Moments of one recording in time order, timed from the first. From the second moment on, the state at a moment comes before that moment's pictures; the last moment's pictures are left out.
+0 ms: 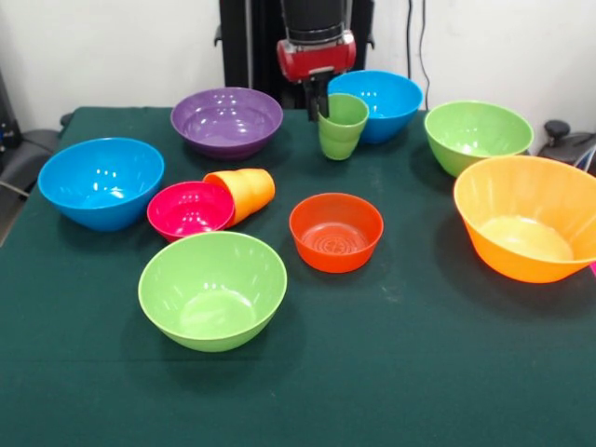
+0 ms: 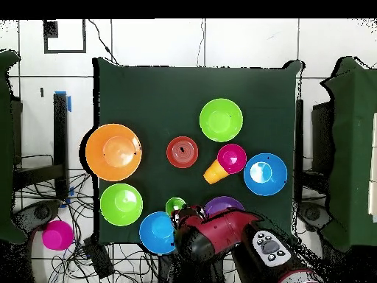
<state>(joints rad) -0.52 -0.67 0.21 2.17 -0.81 0.01 1.95</state>
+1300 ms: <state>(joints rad) -0.56 -0.56 0.12 2.12 -0.86 -0.29 1.95</state>
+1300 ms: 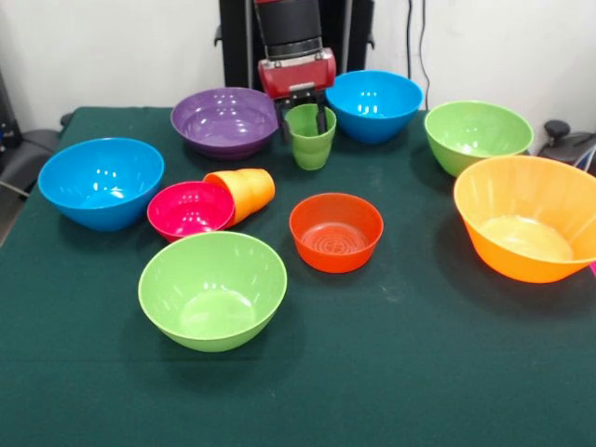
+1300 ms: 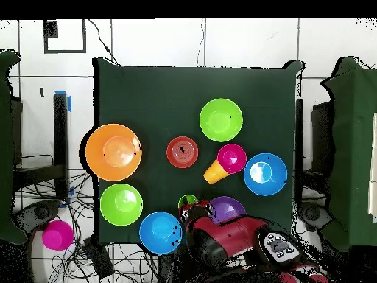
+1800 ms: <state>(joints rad) -0.69 -0.64 0.22 2.16 -0.84 -0.16 1.95</state>
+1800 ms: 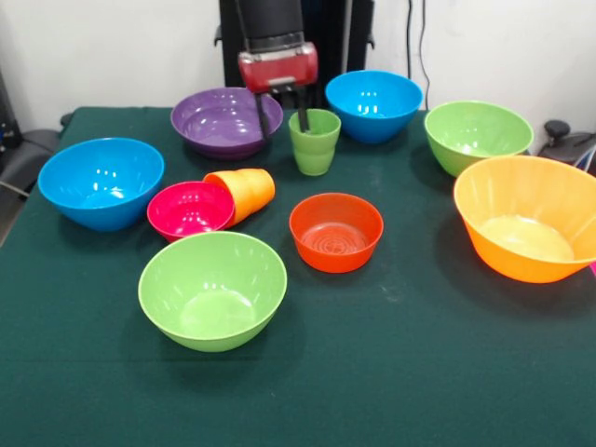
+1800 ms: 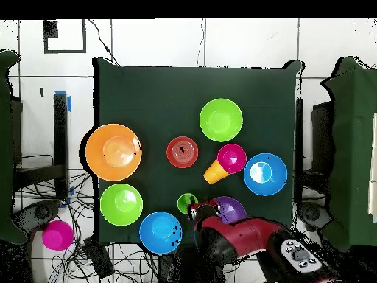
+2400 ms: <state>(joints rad) -0.95 -1.08 0.45 2.26 -0.55 0.42 1.93</state>
